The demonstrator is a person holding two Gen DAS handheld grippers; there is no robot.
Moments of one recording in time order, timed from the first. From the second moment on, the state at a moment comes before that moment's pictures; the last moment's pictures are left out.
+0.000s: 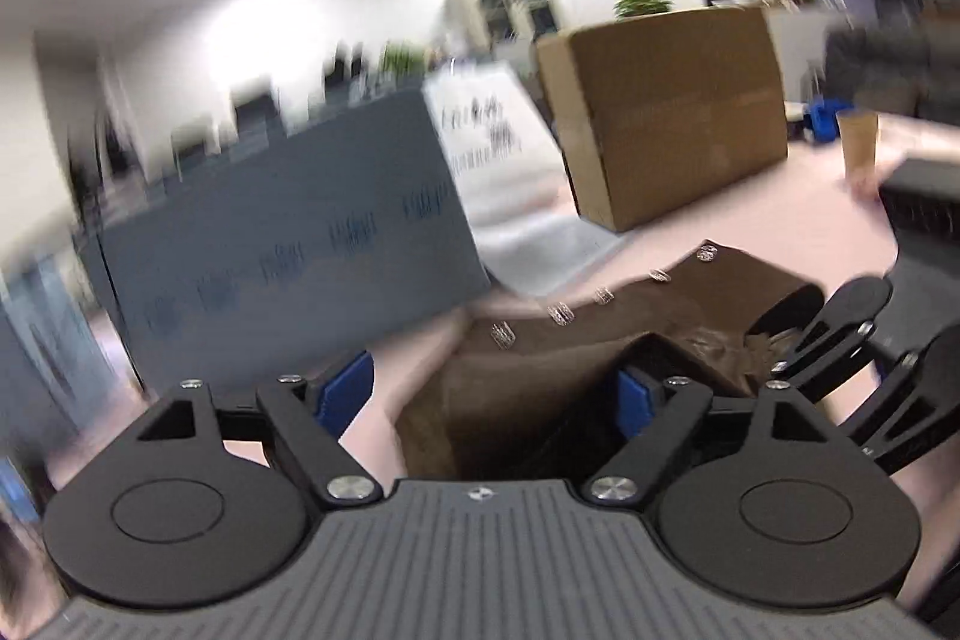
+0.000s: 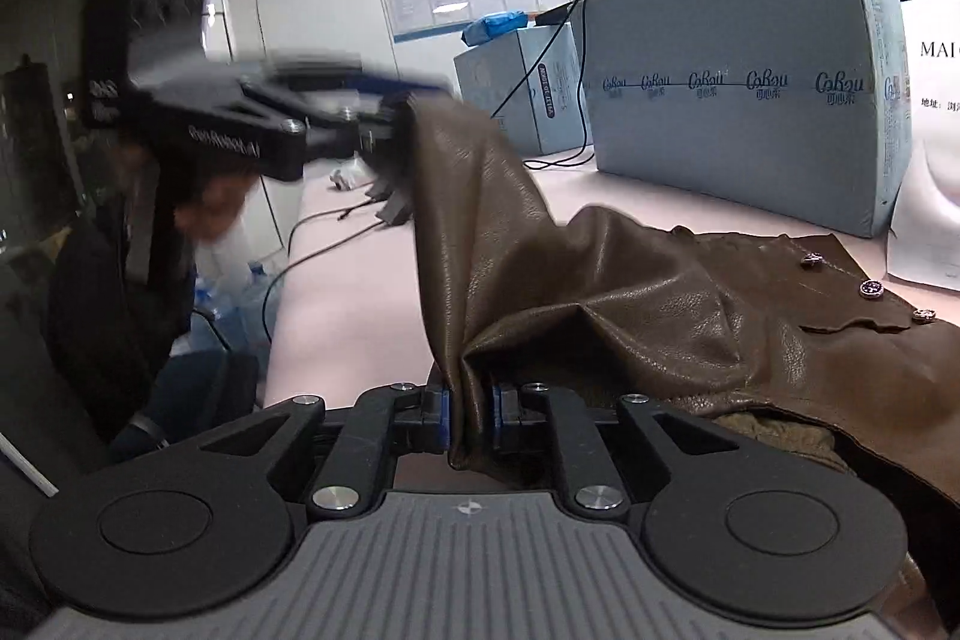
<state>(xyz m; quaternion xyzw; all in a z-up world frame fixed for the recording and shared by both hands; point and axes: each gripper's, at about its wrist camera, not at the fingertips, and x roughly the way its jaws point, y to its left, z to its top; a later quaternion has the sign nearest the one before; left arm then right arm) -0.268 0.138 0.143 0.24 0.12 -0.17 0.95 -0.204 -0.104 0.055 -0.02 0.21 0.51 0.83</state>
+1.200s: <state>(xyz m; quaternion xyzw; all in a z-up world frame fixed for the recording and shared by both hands) -0.108 0.098 0.039 0.07 0.41 -0.16 0.90 -0.159 -0.228 0.068 0.12 0.15 0.15 0.97</state>
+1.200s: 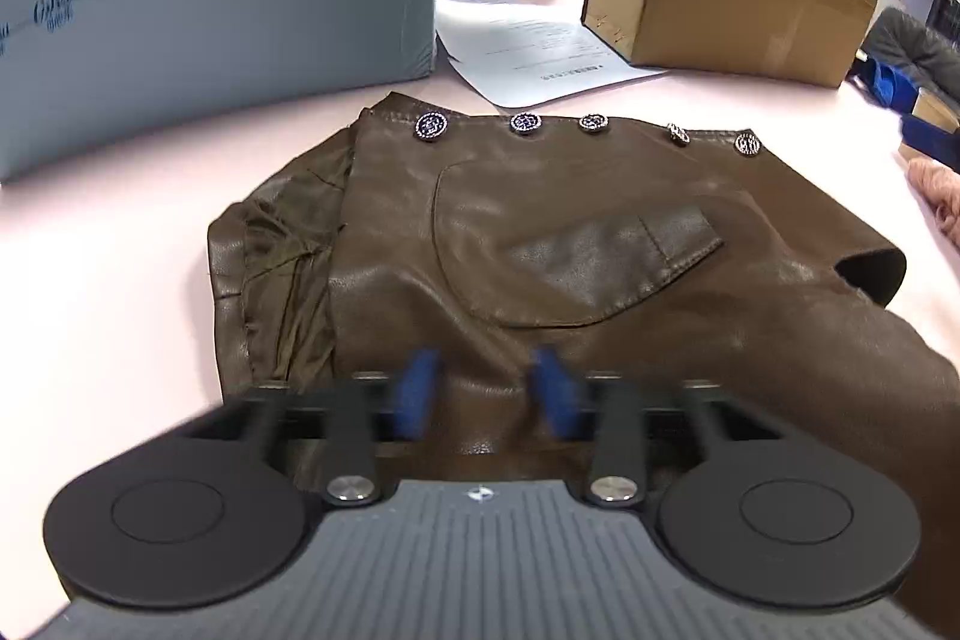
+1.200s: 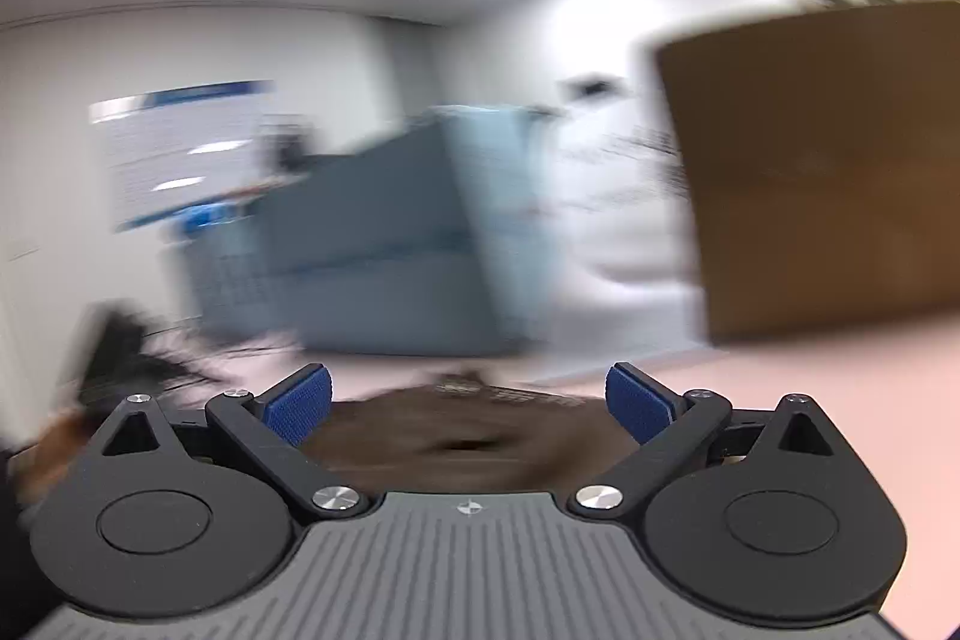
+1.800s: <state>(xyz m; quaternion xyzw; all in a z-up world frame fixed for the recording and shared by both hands) -0.129 0.137 0.048 0.08 0.34 -0.13 0.93 -0.134 -0.238 0.043 0.10 0.20 0.06 0.97</state>
